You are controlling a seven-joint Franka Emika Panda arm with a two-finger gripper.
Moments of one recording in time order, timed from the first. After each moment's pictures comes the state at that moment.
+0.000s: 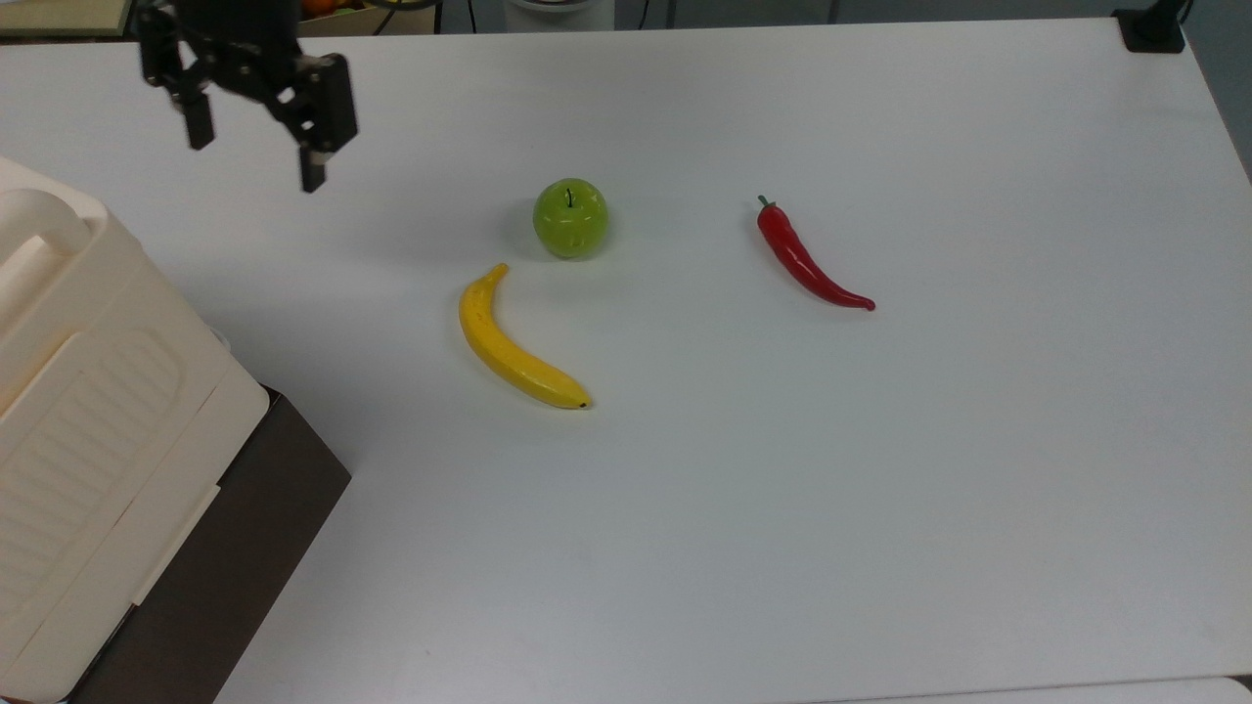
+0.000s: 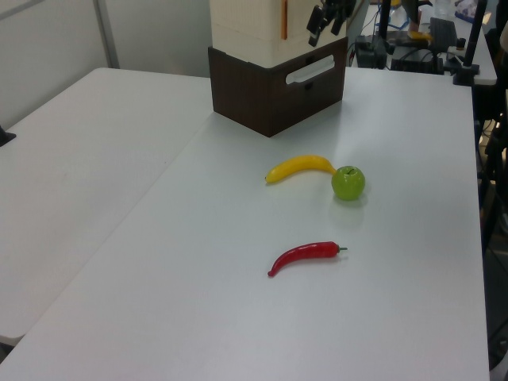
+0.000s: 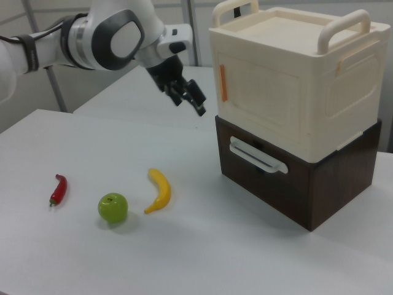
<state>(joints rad) -0.10 0.20 -0.05 -1.51 -0.10 2.10 0.20</state>
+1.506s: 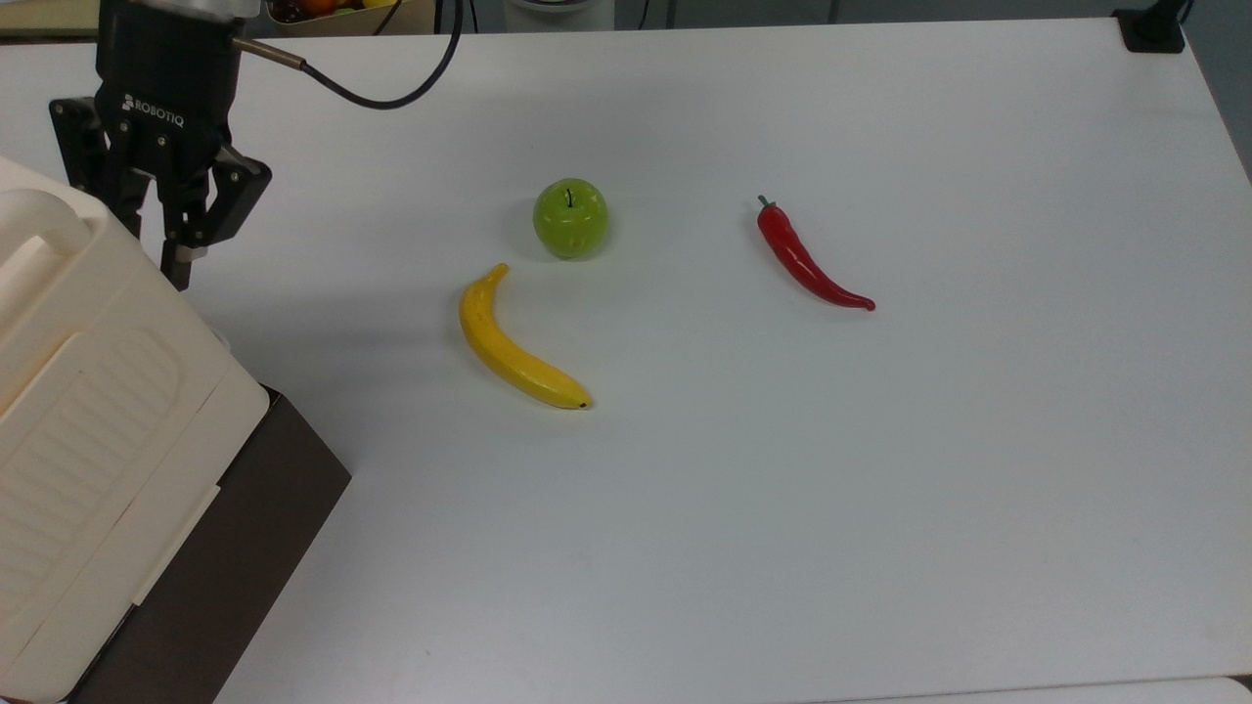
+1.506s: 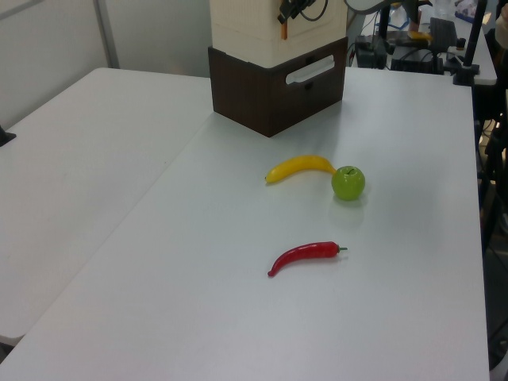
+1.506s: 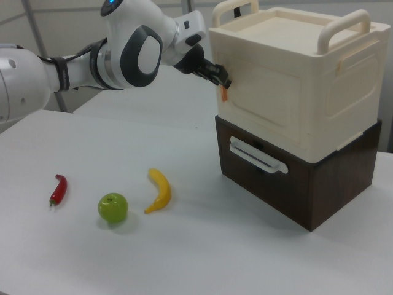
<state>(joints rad) -0.13 0.33 -0.05 -1.45 -0.23 2.54 0.26</state>
